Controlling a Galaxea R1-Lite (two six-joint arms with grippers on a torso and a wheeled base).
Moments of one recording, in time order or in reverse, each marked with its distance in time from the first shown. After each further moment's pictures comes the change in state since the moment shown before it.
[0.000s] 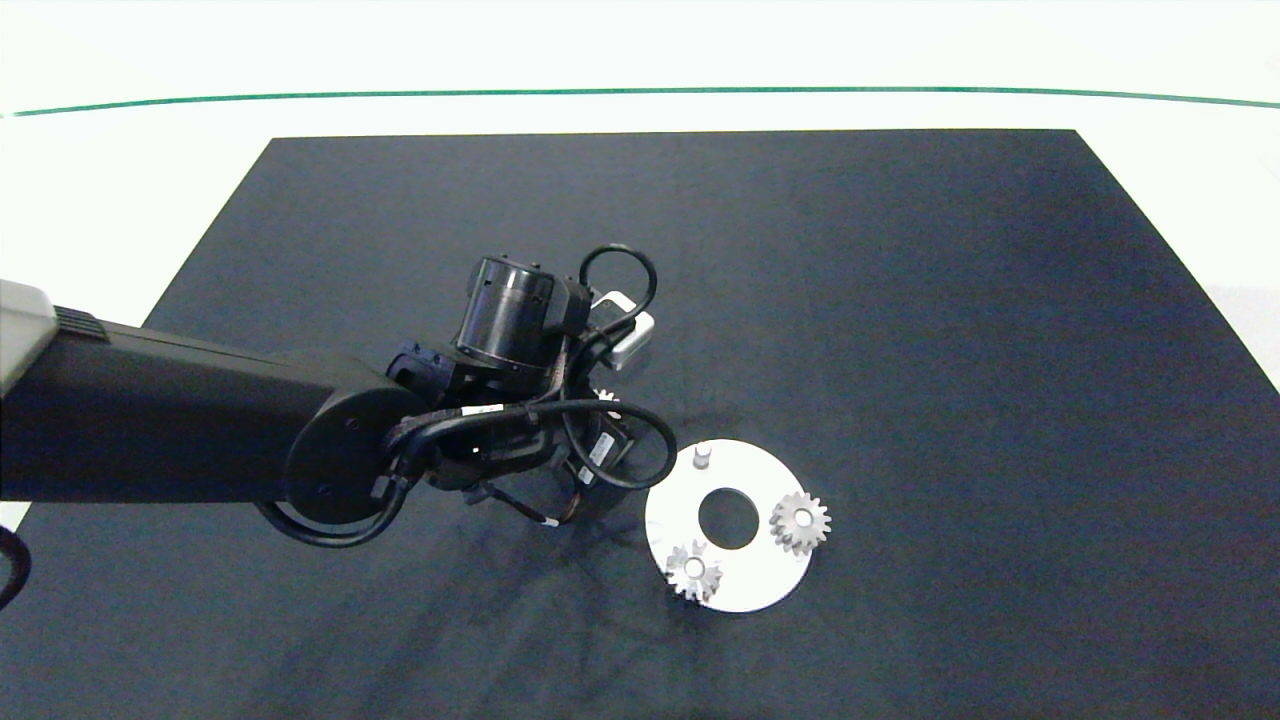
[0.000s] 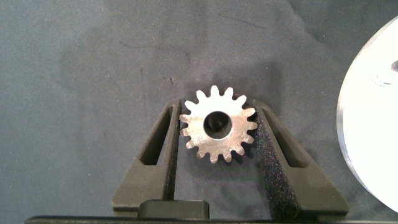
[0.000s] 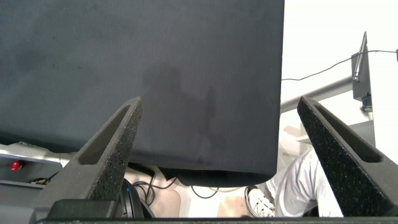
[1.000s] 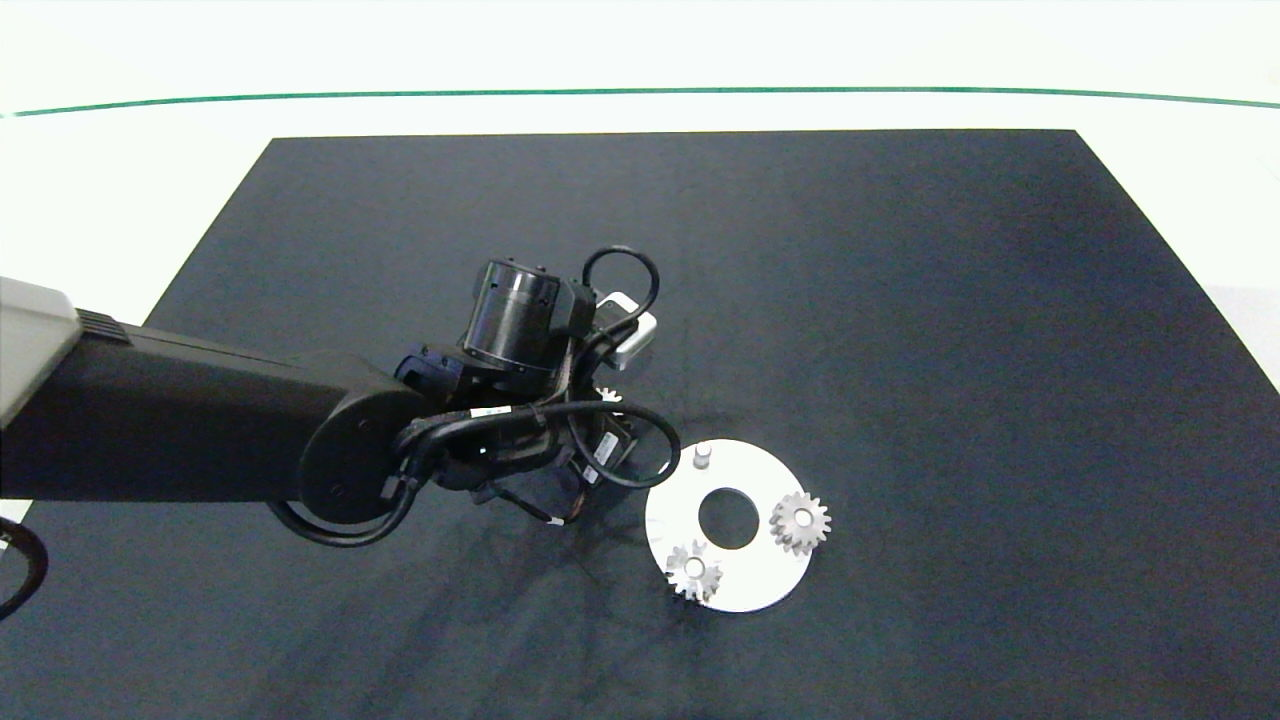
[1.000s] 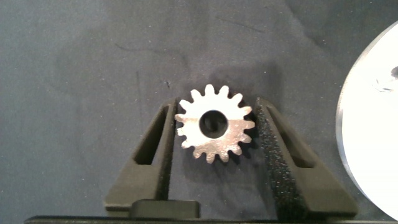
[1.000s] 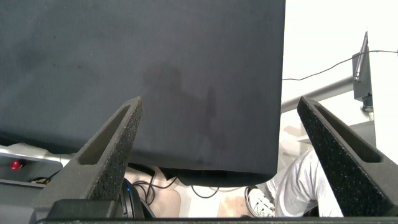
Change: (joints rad) left arm -0.001 0.015 -0.006 -0.011 0.001 -0.010; right arm 0.001 0.001 0.002 0.000 0.001 0.000
